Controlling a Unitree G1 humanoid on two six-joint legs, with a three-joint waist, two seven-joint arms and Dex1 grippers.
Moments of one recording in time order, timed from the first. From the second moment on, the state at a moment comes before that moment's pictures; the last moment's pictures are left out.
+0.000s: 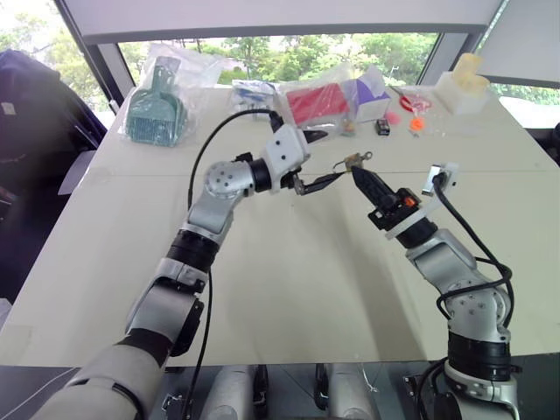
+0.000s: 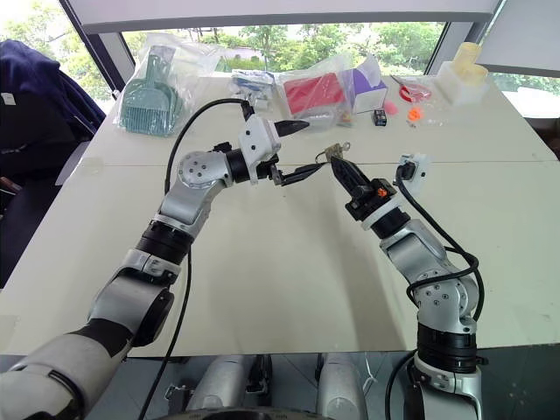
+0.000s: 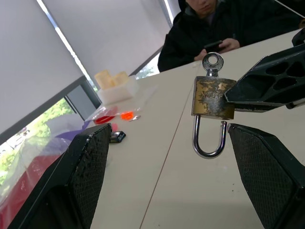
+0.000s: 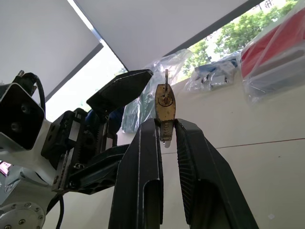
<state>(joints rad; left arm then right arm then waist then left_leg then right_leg) -0.95 0.18 -0.20 0.54 -0.08 -0.22 -0.83 -0.29 -0.30 -0.25 -0.33 1.05 0.63 0.26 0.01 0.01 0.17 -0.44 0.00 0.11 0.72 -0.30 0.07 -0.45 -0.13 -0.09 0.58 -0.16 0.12</state>
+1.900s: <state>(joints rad) -0.85 0.27 -0.18 0.62 -0.02 -0.06 -0.81 -0.19 -0.29 -0.26 -0.34 1.17 0.71 0.17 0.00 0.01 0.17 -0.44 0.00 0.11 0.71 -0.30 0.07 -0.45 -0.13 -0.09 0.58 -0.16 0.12</state>
